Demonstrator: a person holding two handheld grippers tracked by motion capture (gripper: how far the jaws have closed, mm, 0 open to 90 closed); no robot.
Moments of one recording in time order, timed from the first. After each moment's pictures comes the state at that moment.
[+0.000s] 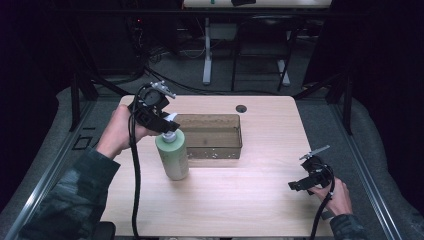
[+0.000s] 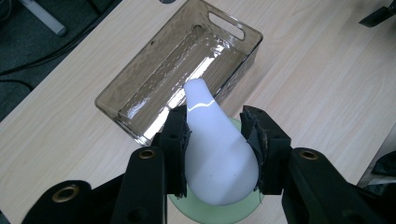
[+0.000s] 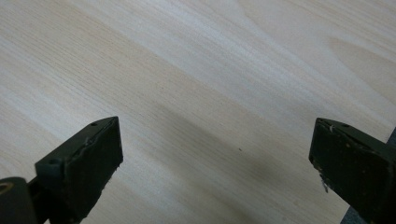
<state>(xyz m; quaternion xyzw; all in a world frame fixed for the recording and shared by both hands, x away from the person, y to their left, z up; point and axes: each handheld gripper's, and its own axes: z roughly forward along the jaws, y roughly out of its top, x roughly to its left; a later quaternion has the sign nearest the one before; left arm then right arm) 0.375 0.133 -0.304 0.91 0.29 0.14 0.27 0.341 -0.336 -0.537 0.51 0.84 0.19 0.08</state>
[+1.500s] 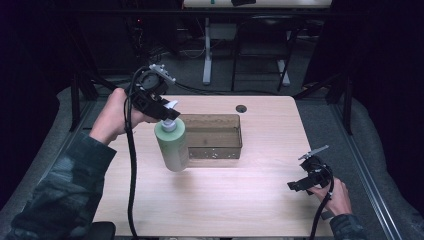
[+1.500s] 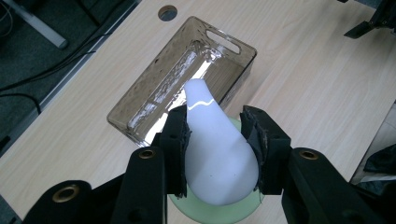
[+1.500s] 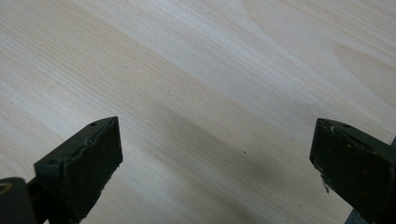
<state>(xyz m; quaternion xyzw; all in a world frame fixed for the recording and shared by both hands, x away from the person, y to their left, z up) 0.383 0.131 -0.267 0.92 0.26 0.14 0.27 0.340 -0.332 -0.535 0.50 0.84 0.19 0.08</state>
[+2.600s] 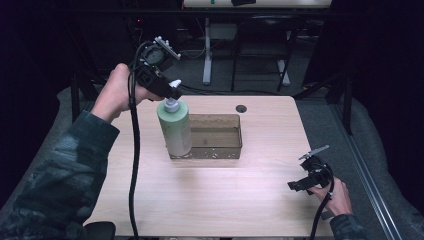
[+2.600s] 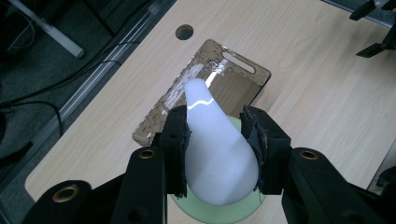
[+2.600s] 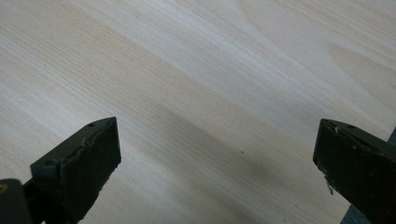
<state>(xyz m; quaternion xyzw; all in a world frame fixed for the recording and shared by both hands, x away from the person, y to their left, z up) 0.406 0.119 -0.230 0.91 0.26 0.16 0.27 0.340 -0.333 -0.534 0.50 0.84 0.19 0.09</state>
